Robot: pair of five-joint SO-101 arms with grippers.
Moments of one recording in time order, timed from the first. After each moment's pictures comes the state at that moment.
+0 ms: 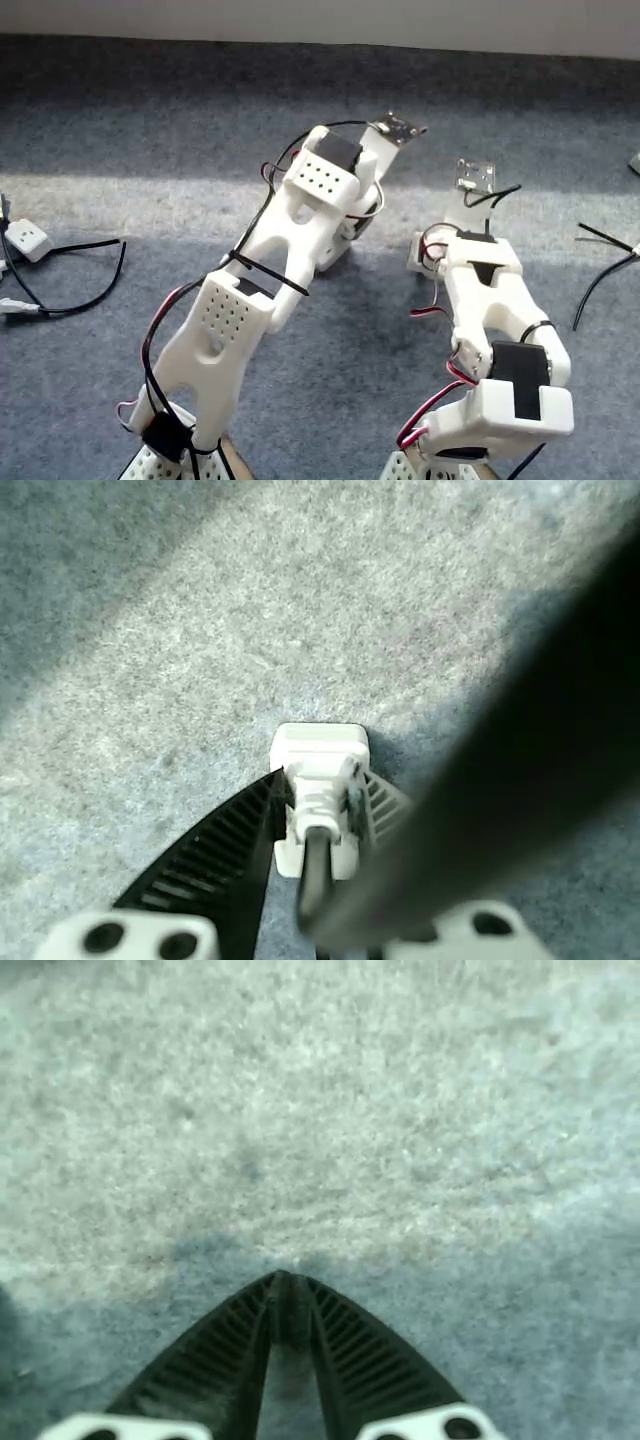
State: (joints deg) left arm 23.3 61.1 -58.9 98.3 -6.5; right arm 3.6 4.8 40.3 31.6 -4.2
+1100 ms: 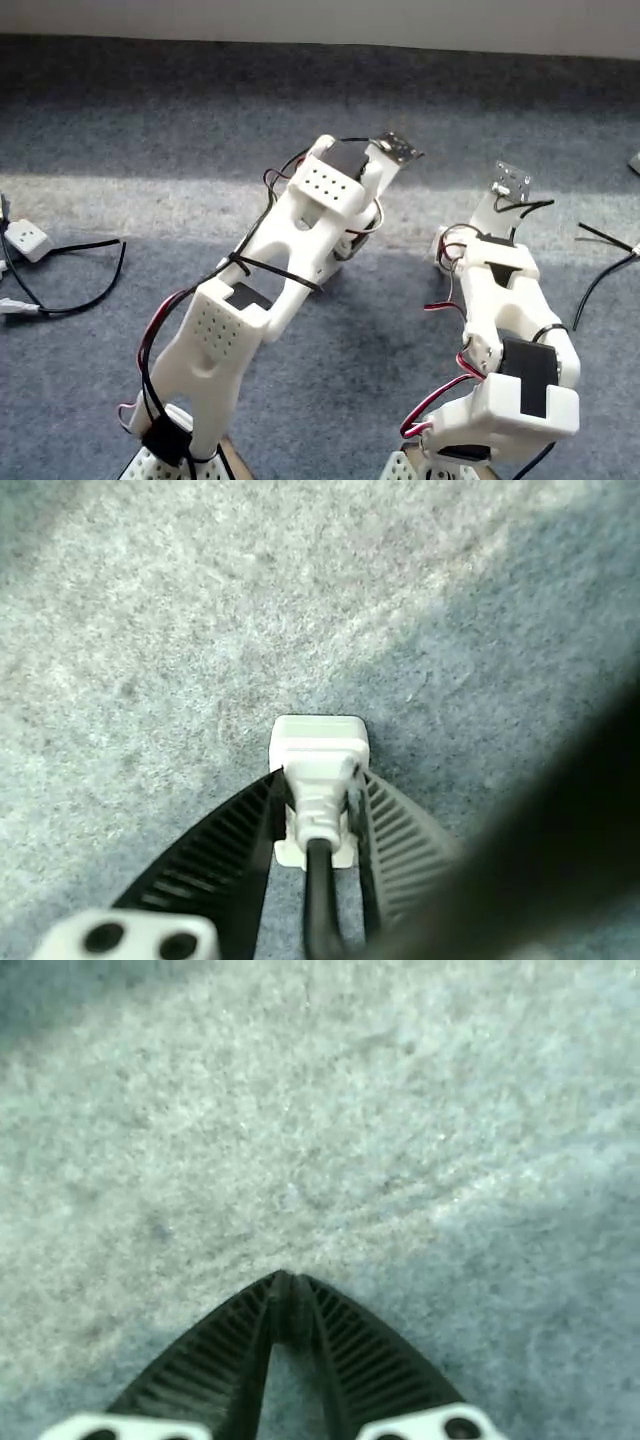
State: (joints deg) left arm 28.6 55.0 -44.2 98.6 -6.6; right arm 8.4 5.3 40.3 28.7 -11.8
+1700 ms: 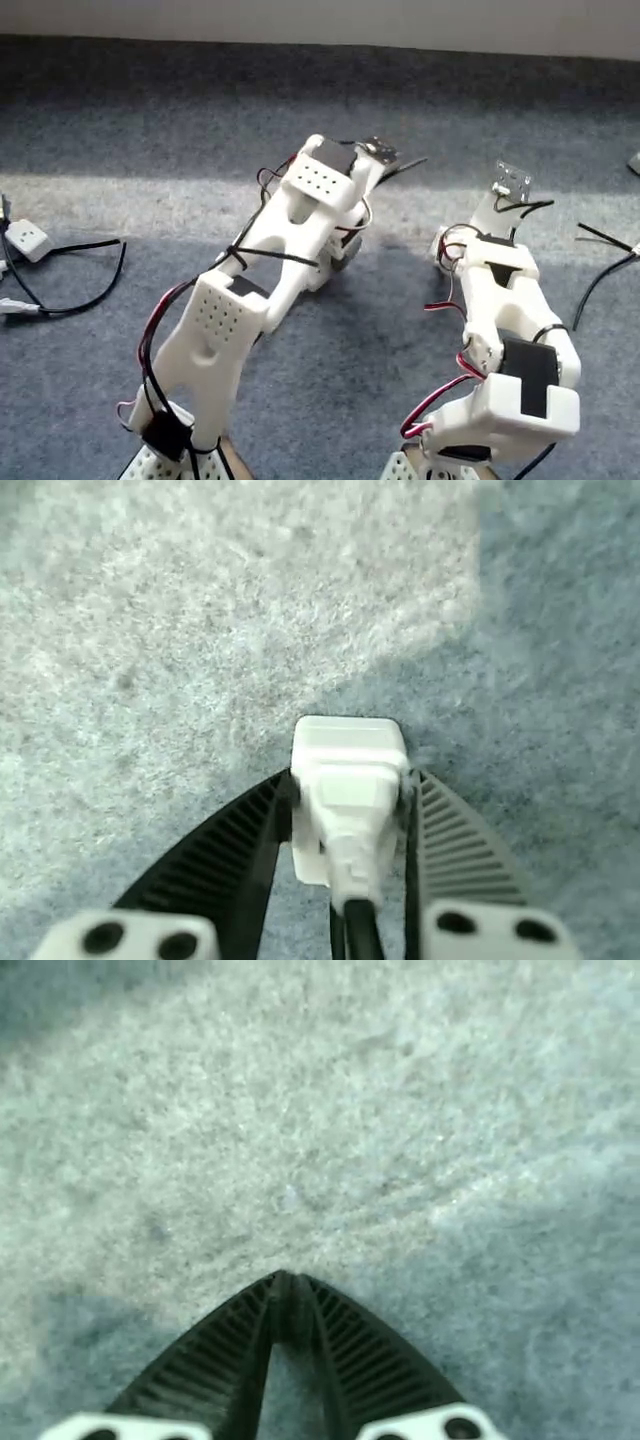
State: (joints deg) left arm 26.8 56.4 -45.9 99.6 -6.5; right arm 8.4 5.3 40.3 28.5 -11.8
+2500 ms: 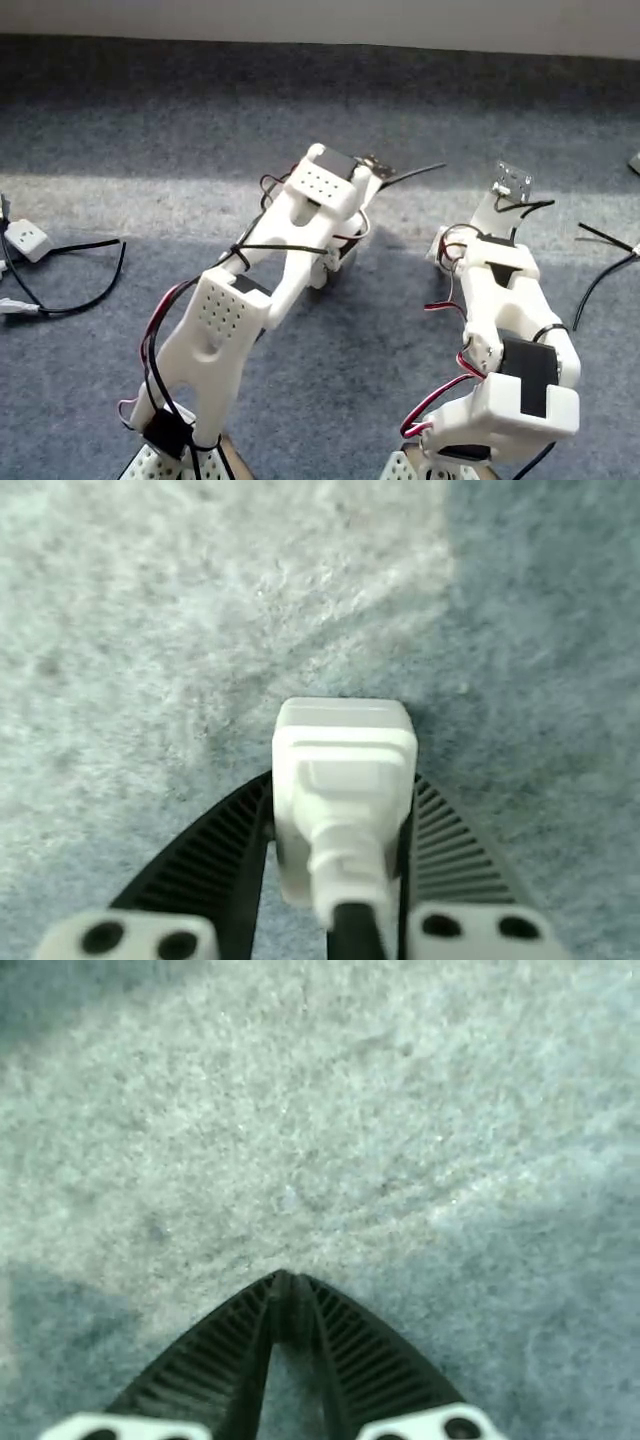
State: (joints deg) left arm 23.4 53.8 -43.6 100.0 -6.2; right arm 8.4 5.3 40.3 28.5 -11.8
